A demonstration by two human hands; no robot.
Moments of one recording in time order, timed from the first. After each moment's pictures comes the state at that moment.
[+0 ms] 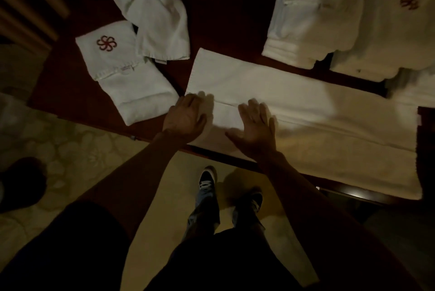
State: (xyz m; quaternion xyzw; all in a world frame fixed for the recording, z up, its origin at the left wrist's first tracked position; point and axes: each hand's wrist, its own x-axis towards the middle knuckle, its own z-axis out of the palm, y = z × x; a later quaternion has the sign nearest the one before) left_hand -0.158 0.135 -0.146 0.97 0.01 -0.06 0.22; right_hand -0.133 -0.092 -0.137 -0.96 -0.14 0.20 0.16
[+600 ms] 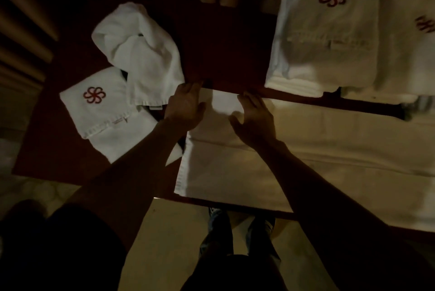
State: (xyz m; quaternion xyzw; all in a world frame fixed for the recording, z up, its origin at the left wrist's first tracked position) left_hand 0.000 0.181 -0.151 0.97 0.02 -0.07 0.23; right_hand -0.005 -0.027 -0.147 -0.97 -0.16 0.02 0.20
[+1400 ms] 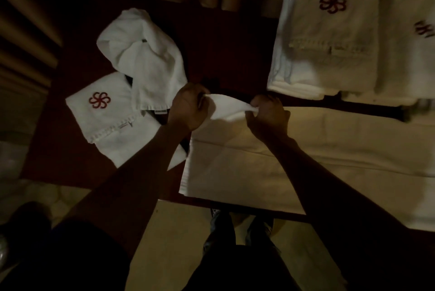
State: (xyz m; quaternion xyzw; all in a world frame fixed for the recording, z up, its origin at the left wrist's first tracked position) left_hand 0.003 0.184 -0.139 0.93 0.05 0.01 0.35; right_hand 0.017 -0.036 -0.123 -0.97 -0.02 0.09 0.23
